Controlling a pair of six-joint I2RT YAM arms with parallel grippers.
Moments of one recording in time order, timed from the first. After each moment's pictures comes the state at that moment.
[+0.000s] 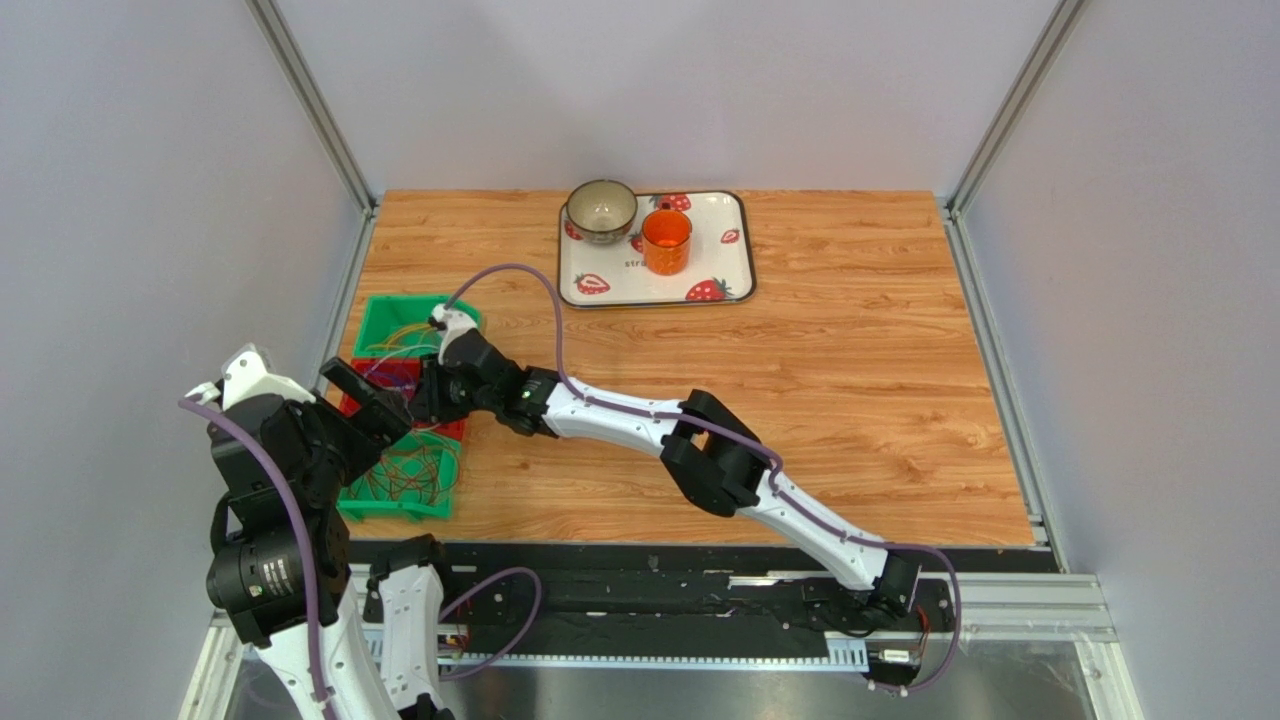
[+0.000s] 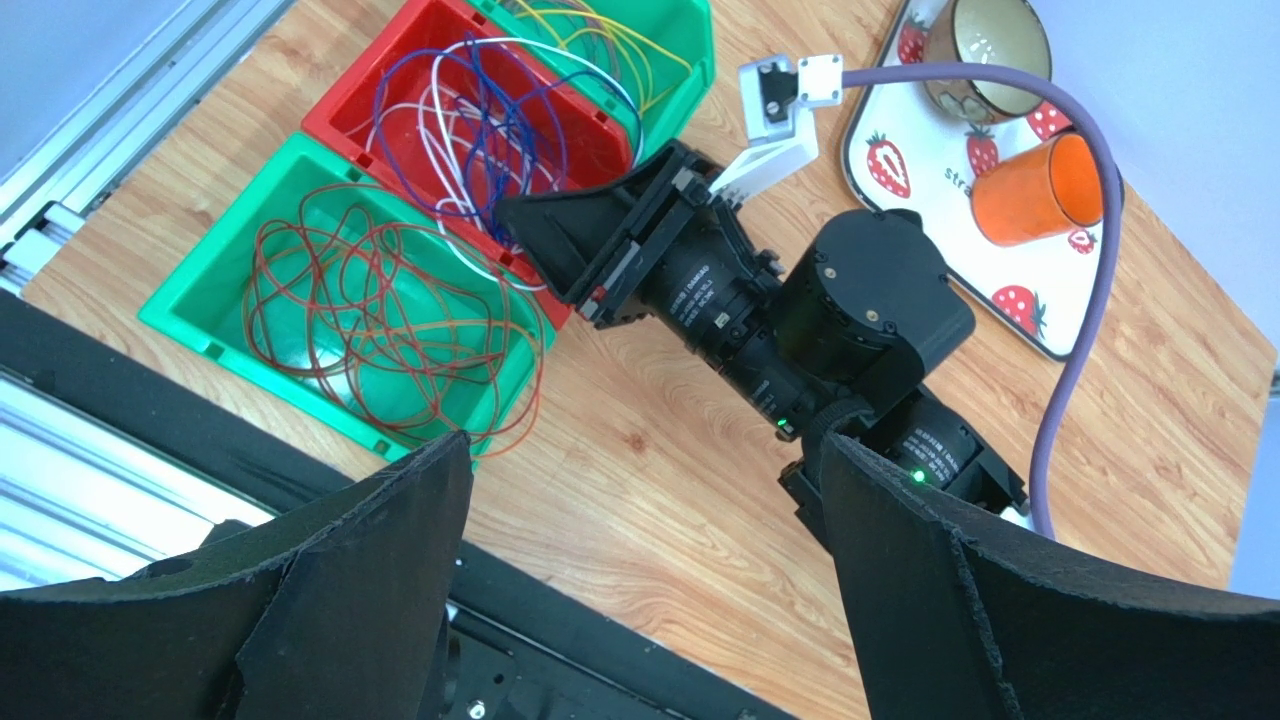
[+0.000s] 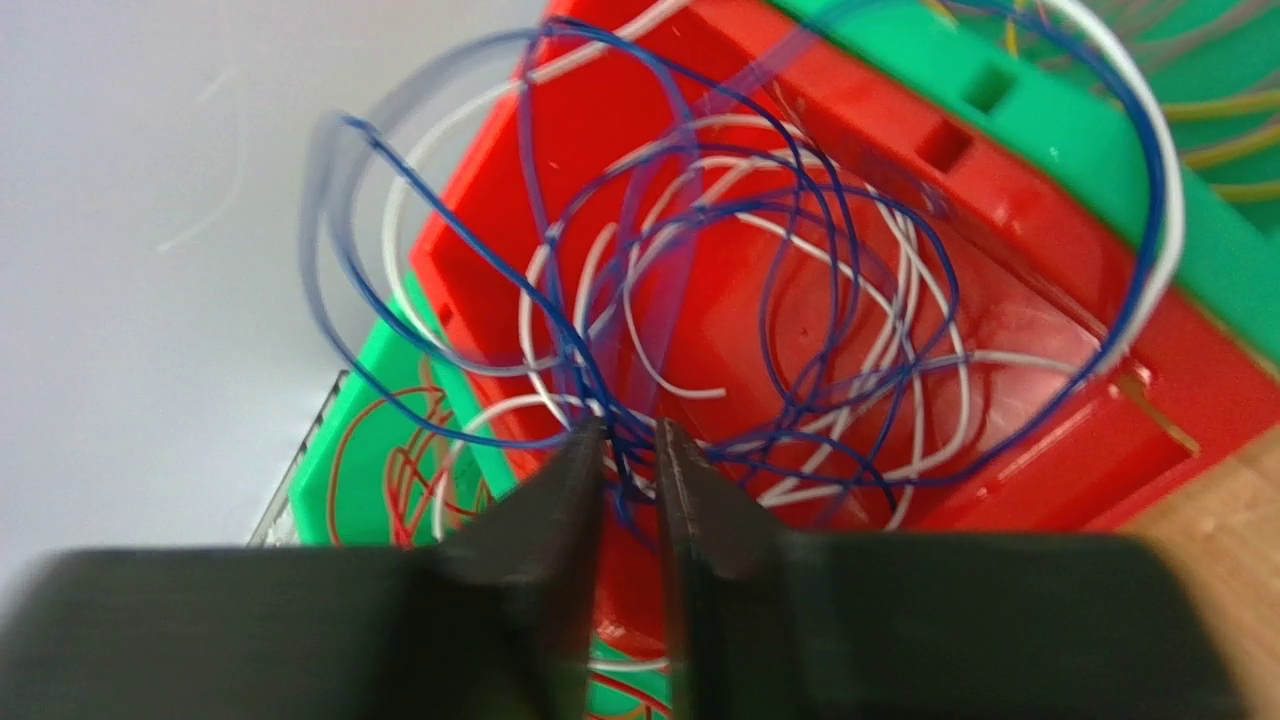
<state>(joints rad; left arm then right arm) 0.35 0.57 1.33 -1.29 0.10 -0.47 1.13 2.64 2.30 0.00 -0.08 0.77</state>
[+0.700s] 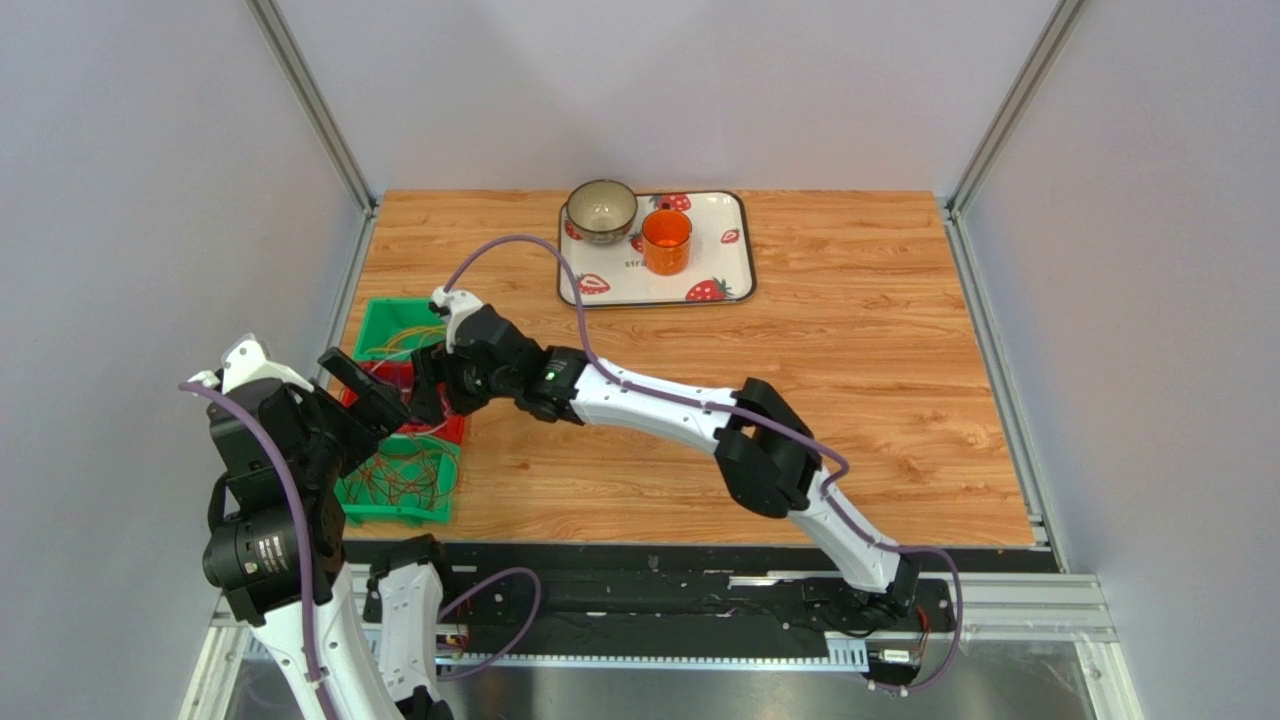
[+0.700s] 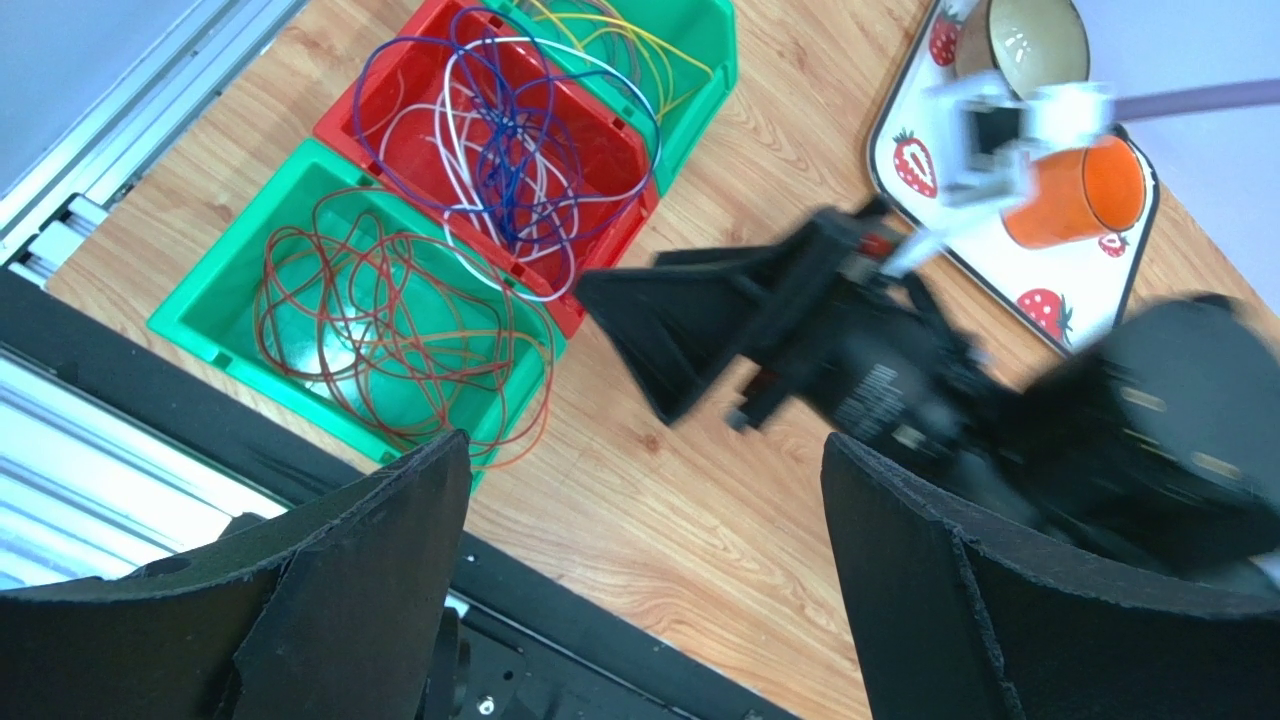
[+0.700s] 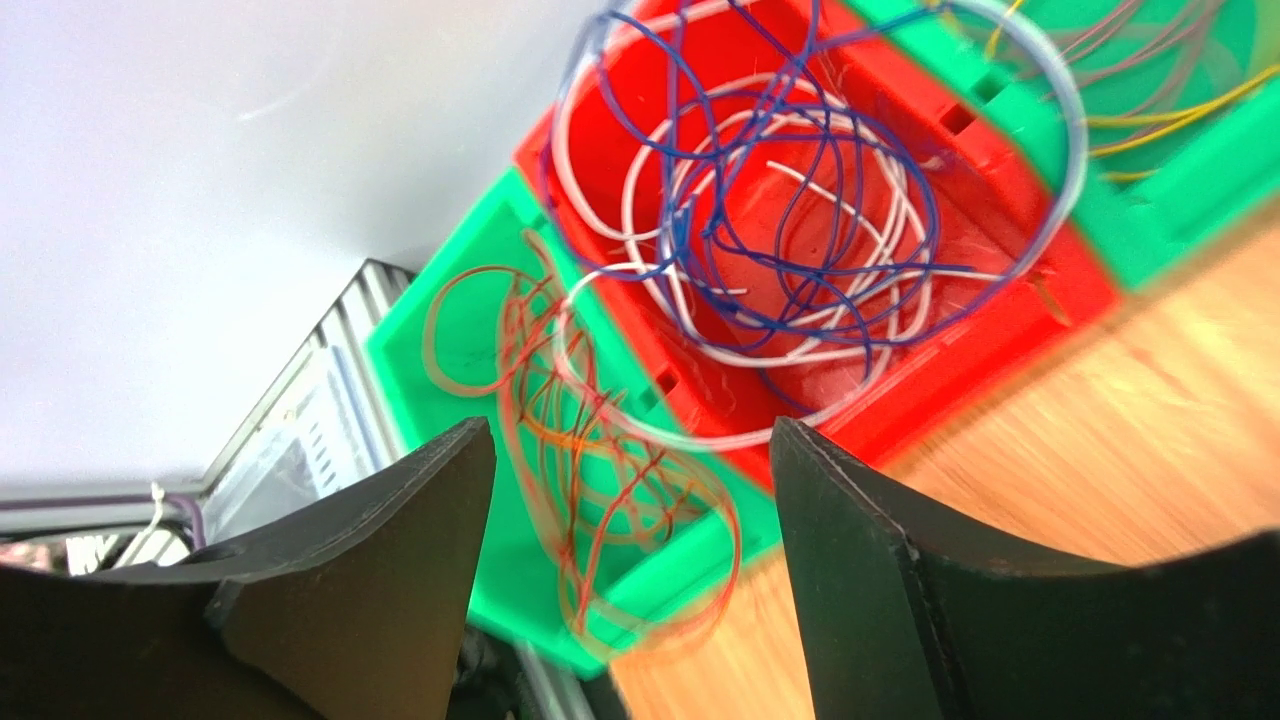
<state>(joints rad) 0.35 0.61 1.34 -1.29 0.08 -0.46 1.14 2.33 2.07 -0.15 -0.11 0.60</state>
